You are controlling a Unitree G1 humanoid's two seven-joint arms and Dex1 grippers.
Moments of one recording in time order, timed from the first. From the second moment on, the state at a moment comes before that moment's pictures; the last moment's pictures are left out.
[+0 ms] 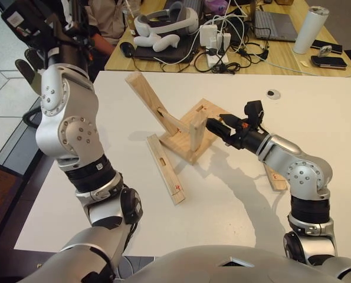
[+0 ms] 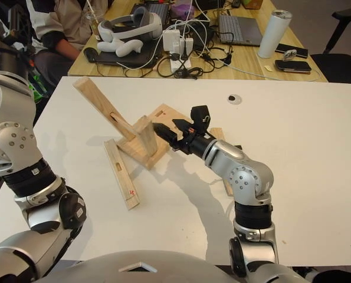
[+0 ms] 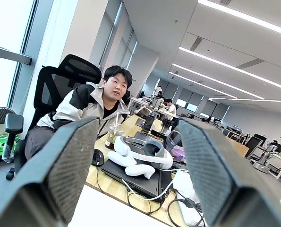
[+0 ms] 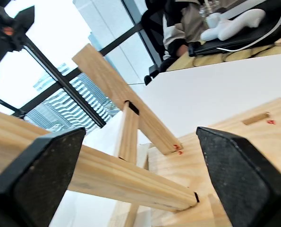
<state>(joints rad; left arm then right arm) -0.65 0.22 0.44 -0.30 -0.45 0.64 0.19 -0.29 -0.15 -0.03 -0.36 0.84 0.97 0.33</state>
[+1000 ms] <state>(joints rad) -0.57 0.48 0.09 -0.62 -1.19 0.94 -0.07 -0.86 -0.25 0.29 1.05 0.01 0.14 0.88</state>
